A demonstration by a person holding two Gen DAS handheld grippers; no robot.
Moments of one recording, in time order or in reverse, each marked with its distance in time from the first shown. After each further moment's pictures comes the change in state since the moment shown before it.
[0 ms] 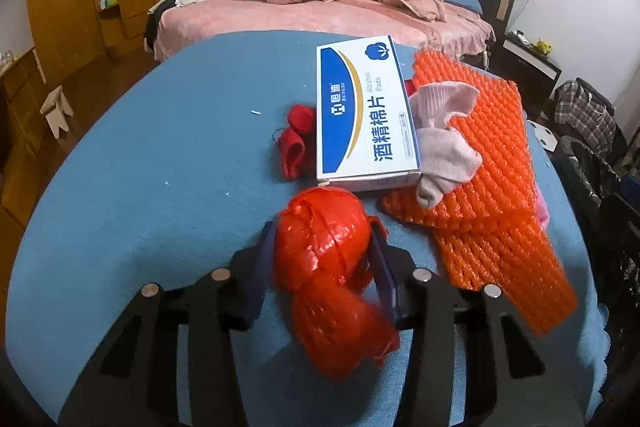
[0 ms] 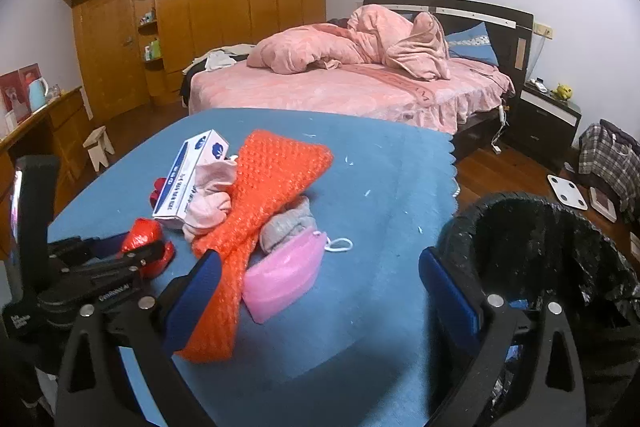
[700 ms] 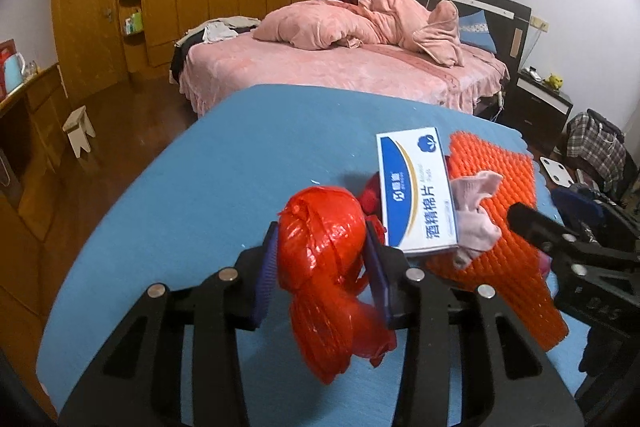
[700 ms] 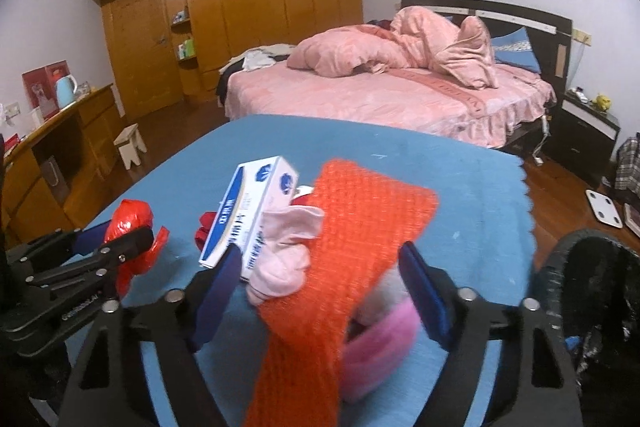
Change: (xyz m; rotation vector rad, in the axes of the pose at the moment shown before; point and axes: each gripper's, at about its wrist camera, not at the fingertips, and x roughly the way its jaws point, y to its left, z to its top) left arm -0.039 0.027 0.028 -0.023 -0.150 0.071; right arm 0.048 0.056 0.032 -0.038 0.009 0.140
